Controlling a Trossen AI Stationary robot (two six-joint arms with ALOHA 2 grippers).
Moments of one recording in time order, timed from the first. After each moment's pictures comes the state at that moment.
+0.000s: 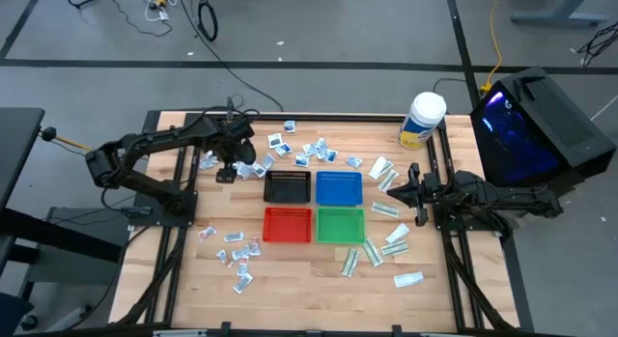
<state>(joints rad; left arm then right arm) 0.58 1.37 0.88 -0.90 -0.08 0.67 -0.01 0.01 0.02 0.01 -0.01 0.14</state>
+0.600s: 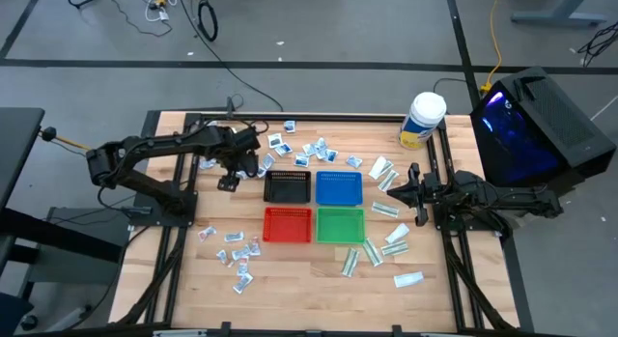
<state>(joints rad) 0.46 1.37 0.88 -0.90 -0.09 0.65 0.00 0.01 0.02 0.01 -0.01 0.14</state>
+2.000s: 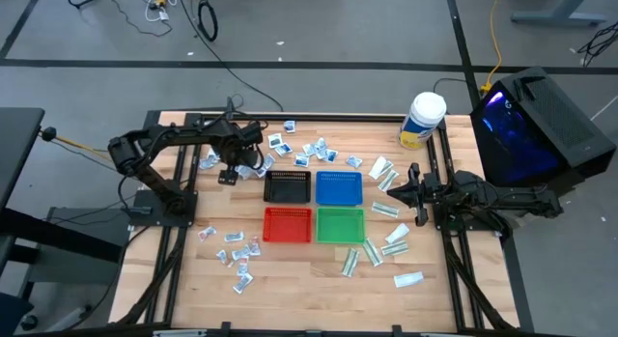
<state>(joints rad) 0.60 1.57 0.88 -0.88 -0.18 0.69 0.00 0.01 0.02 0.01 -0.01 0.14</state>
